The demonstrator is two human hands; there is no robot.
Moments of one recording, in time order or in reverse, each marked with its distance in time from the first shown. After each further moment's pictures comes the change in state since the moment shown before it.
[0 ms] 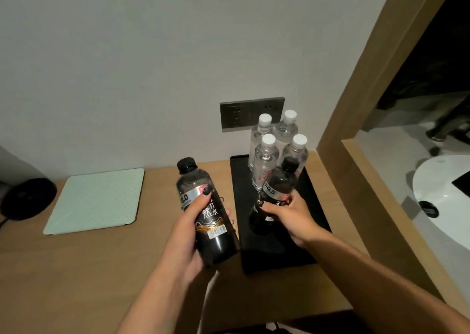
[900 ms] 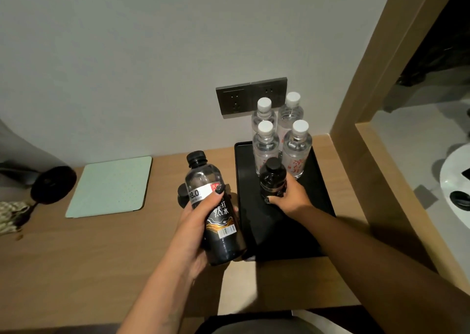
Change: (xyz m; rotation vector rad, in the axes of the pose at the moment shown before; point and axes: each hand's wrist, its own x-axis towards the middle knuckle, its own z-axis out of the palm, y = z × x) left_hand -0.001 -0.022 0.034 0.137 0.112 0.035; right_hand 0.071 0.029 -0.025 -0.541 -0.116 -0.140
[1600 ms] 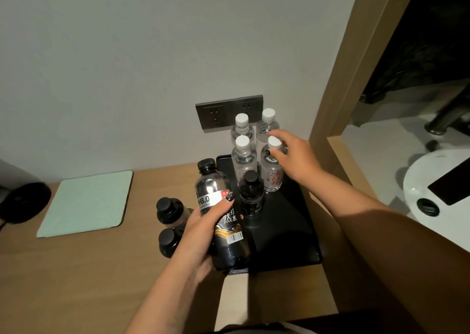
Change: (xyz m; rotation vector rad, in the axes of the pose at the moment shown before) left_hand 0.008 -0.013 0.040 0.085 -0.067 -0.015; right_hand 0.010 -0.082 -0.096 -0.236 0.240 -0.368
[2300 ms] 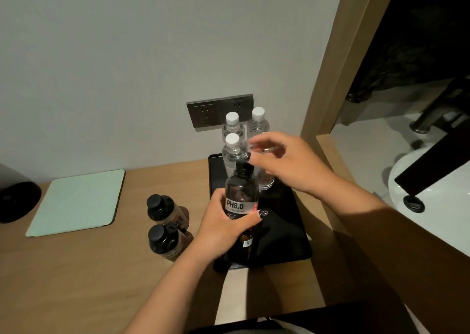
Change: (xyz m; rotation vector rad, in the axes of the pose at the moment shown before) left_hand 0.020 -0.024 0.023 0.671 -0.041 0.272; right_hand -0.060 -0.065 -0.050 0.253 -0.191 -0.037
